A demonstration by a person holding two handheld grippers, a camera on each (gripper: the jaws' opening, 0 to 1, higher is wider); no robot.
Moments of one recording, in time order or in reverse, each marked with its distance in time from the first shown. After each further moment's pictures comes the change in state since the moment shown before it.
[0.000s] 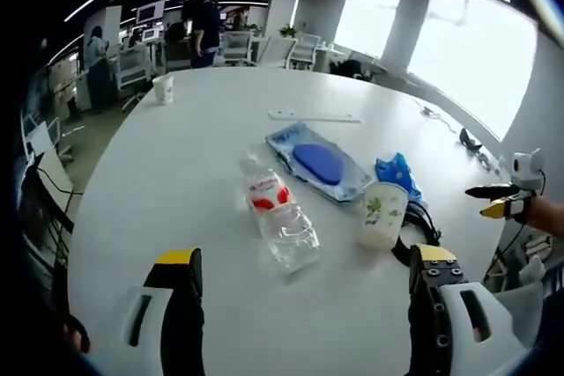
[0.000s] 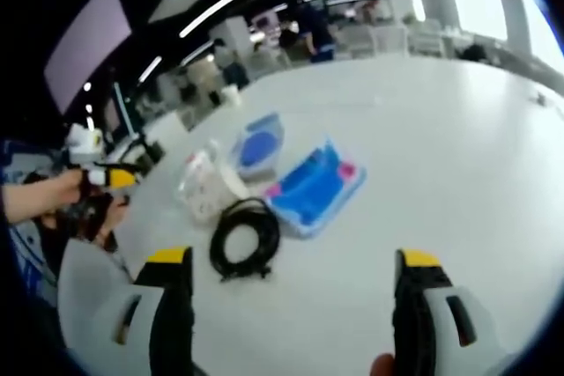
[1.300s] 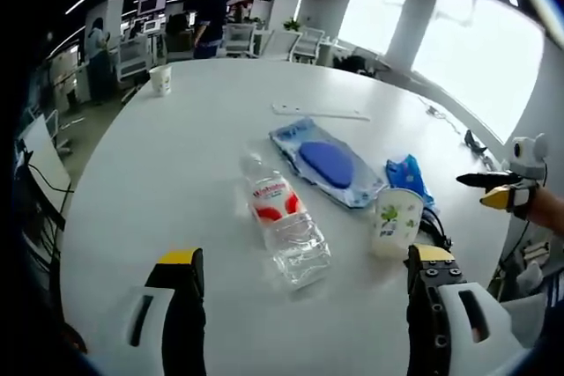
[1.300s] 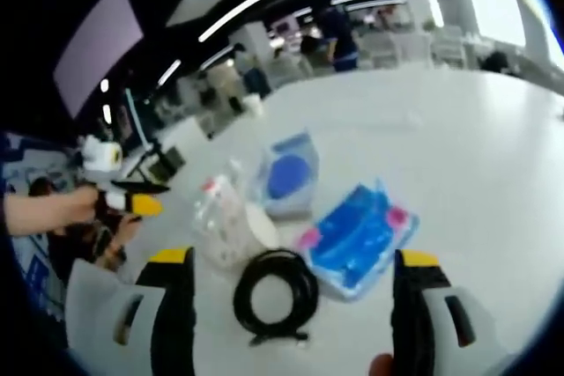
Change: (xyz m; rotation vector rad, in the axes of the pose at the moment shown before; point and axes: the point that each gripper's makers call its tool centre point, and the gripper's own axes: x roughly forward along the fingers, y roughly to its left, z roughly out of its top) left arm 0.027 0.010 0.005 -0.029 0.032 0.000; right arm 0.050 0.046 0.050 -0.030 -0.031 0.104
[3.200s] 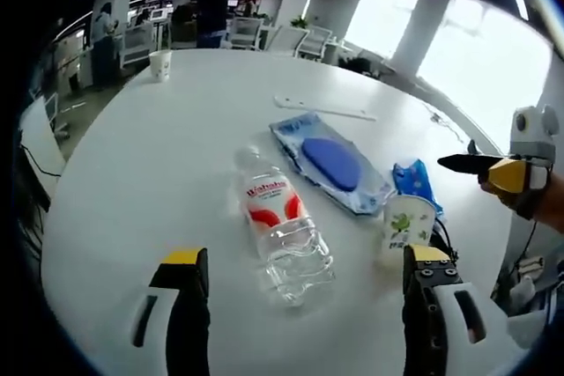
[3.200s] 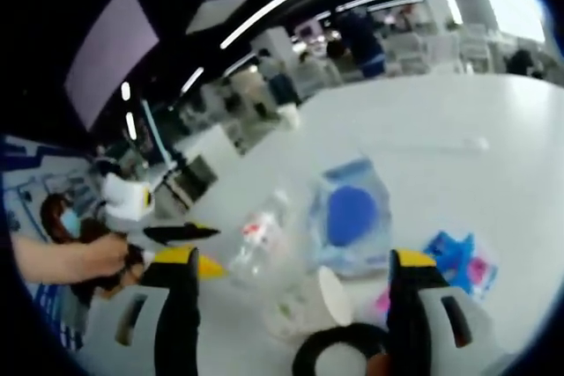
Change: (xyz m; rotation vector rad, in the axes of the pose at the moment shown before) left arm 0.034 0.003 -0.004 -0.069 0.005 -0.013; right arm 0.072 0.073 0.052 0.014 -0.021 0.138
